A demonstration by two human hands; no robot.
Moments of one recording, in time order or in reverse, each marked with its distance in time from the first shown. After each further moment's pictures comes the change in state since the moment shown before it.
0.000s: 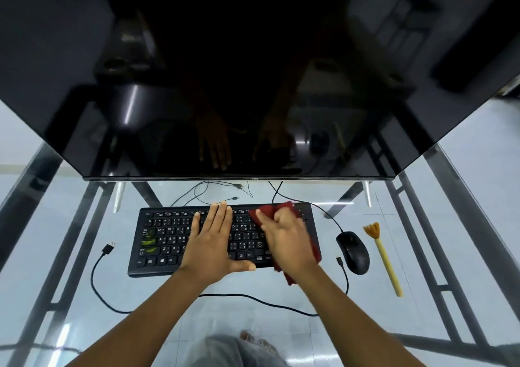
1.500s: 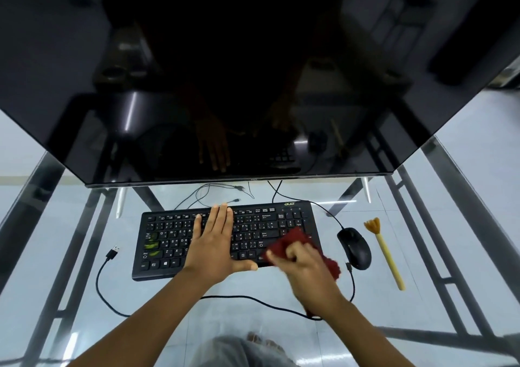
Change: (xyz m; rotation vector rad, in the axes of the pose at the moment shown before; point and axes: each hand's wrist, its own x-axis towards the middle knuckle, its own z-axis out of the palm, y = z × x) left_hand 0.000 0.000 -0.001 0.065 -0.044 0.004; right_hand -0.070 0.033 -0.021 -0.255 -0.085 -0.347
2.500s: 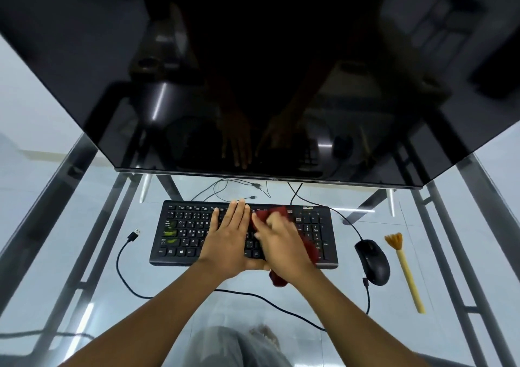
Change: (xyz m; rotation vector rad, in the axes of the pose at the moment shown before) left_hand 0.000 0.000 -0.002 -0.045 -0.015 -0.008; right_hand 0.090 -0.045 0.016 0.153 -0.095 0.182
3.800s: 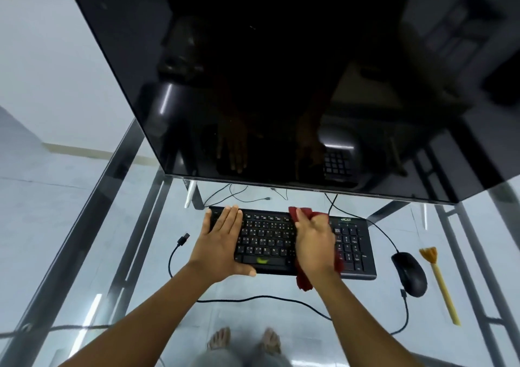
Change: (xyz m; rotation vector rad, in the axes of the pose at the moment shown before) left_hand -0.034 -0.114 -0.017 0.055 -0.006 0.018; right_hand 0.027 -0.050 0.012 -0.002 0.126 0.457
